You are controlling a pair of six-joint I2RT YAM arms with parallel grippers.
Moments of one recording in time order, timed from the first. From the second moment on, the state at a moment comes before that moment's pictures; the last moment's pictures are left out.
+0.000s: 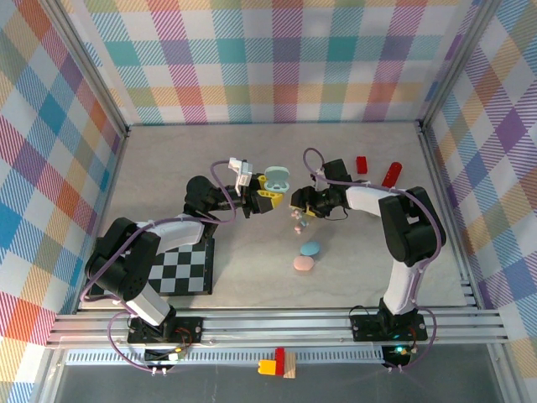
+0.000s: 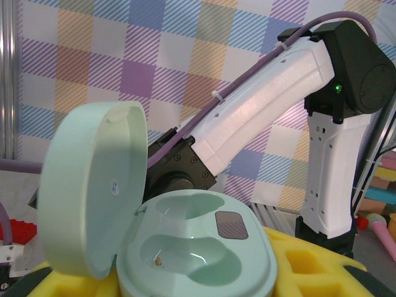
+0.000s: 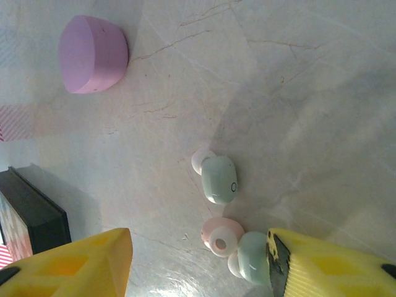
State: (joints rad) left arm -0.49 1.61 0.75 1.20 1.00 -0.47; right arm 0.36 1.87 1.07 -0.20 -0.58 0.59
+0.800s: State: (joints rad) left arm -0.49 1.61 0.75 1.20 1.00 -0.47; right arm 0.37 1.87 1.01 -0.19 -0.61 0.64
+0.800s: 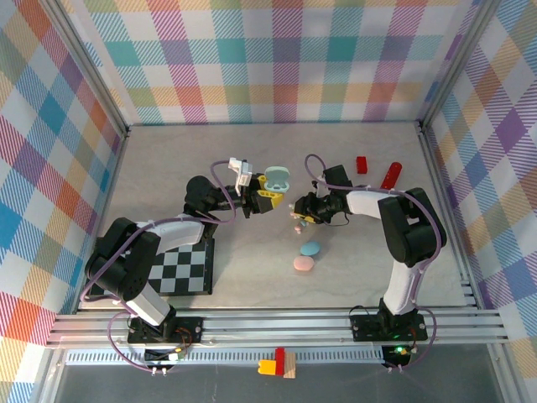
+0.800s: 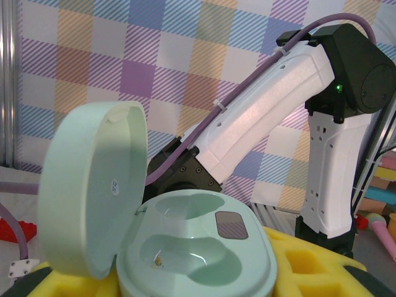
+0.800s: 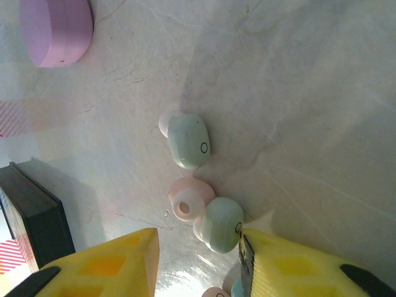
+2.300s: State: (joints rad) left arm -0.49 1.61 0.75 1.20 1.00 -0.47; right arm 0.39 1.97 1.19 -0.40 -0.50 0.62
